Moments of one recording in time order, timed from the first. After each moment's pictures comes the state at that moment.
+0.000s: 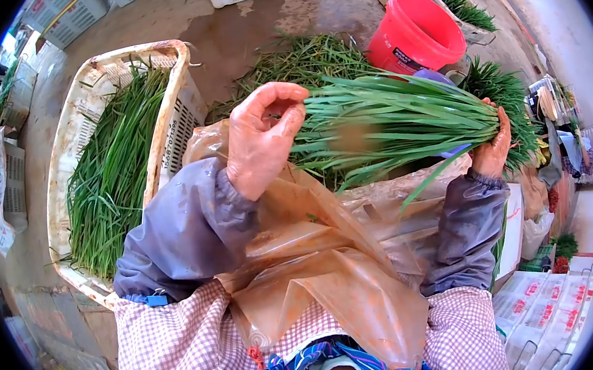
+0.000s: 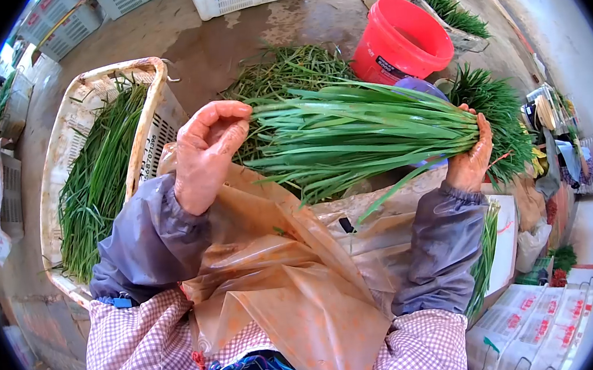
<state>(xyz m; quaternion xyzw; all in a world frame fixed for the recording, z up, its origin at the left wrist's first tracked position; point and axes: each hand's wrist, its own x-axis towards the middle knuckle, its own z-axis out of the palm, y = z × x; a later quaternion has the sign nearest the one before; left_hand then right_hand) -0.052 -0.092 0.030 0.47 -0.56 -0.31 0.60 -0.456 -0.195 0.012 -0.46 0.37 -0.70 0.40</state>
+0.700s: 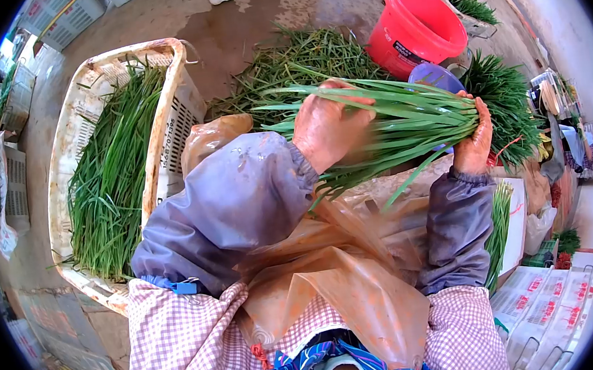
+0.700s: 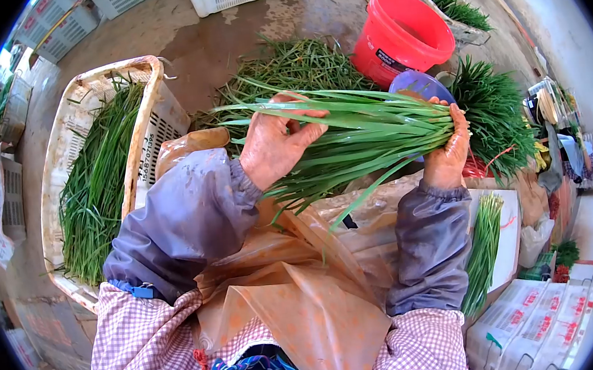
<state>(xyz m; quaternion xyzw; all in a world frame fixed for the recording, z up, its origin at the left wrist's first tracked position) -0.119 -0.134 -0.003 0.47 -0.63 -0.32 0.53 -0.417 -0.192 -0.006 -0.29 0.29 -0.71 0.57</state>
